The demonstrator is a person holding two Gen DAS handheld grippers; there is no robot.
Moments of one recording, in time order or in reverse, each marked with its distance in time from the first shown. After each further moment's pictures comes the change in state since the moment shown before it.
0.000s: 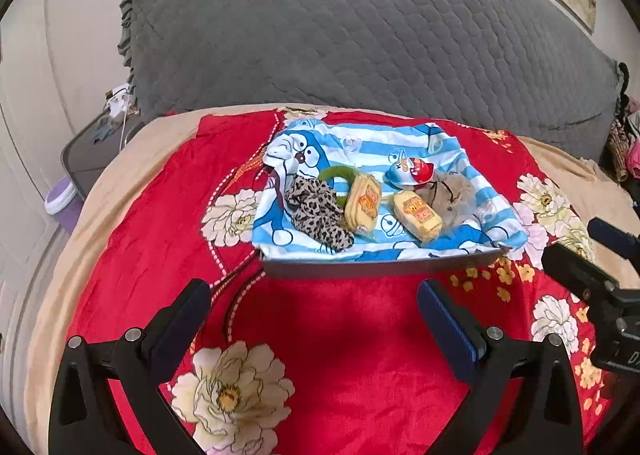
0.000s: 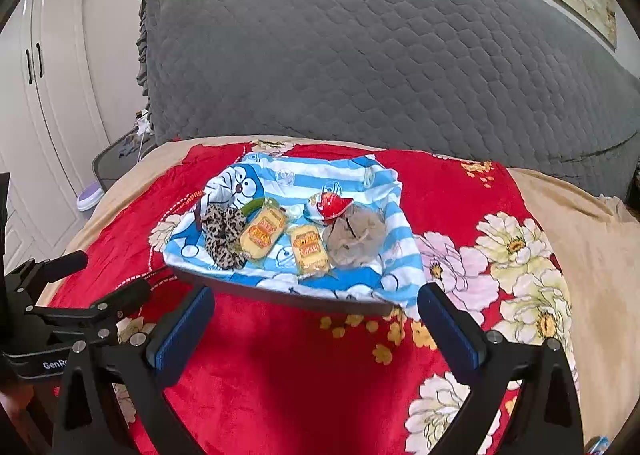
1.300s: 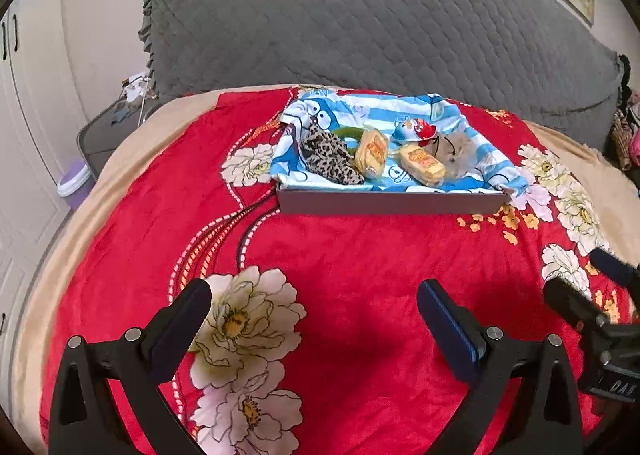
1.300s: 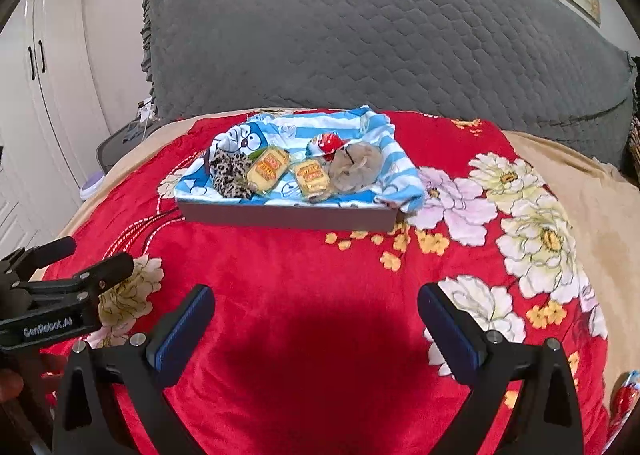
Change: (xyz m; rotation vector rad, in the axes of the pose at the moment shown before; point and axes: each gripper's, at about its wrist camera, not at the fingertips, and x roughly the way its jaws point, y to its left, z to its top) left arm -0.017 0.005 -0.077 -0.008 -0.003 0.032; right arm -0.021 0.006 -0.093 0.040 0.011 0.003
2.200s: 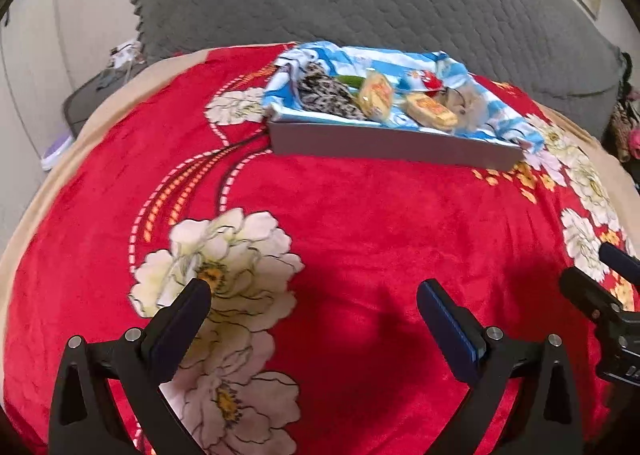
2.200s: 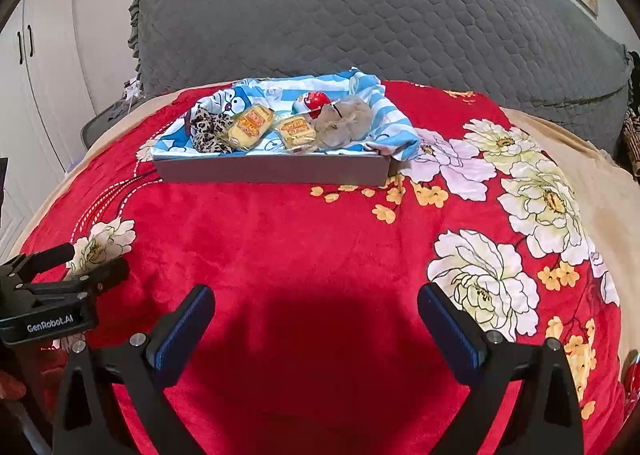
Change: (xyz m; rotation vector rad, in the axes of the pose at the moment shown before) left arm 0.049 0.005 -0.039 -0.007 0.086 -0.047; right arm 0.026 -0.002 -0.033 -0.003 0.064 -0.052
